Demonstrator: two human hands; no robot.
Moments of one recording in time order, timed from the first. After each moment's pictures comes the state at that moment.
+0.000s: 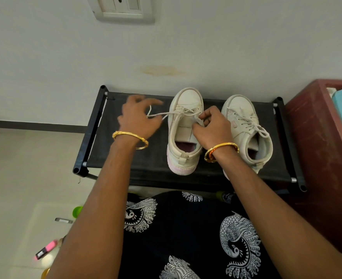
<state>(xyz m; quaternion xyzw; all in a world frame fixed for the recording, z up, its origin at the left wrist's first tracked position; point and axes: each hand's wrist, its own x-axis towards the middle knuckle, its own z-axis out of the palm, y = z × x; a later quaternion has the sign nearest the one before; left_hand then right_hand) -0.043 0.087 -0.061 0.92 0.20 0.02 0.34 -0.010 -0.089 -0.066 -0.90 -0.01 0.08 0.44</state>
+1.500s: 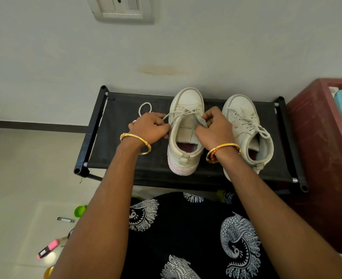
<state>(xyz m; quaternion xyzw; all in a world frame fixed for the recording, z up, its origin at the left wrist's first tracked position) -0.038 0.079 -0.071 0.91 0.16 -0.12 0.36 -0.007 -0.093 -0.068 -0.89 0.00 0.09 0.44</state>
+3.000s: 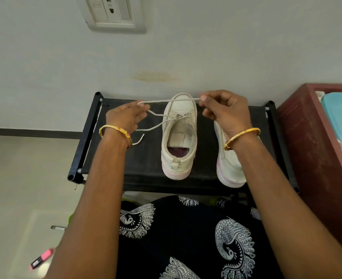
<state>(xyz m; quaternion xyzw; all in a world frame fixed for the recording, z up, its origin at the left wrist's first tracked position) -0.039 0.088 -0.032 0.61 0.36 0.02 0.70 0.013 -0.114 -0.016 -0.72 0.01 0.08 0.69</state>
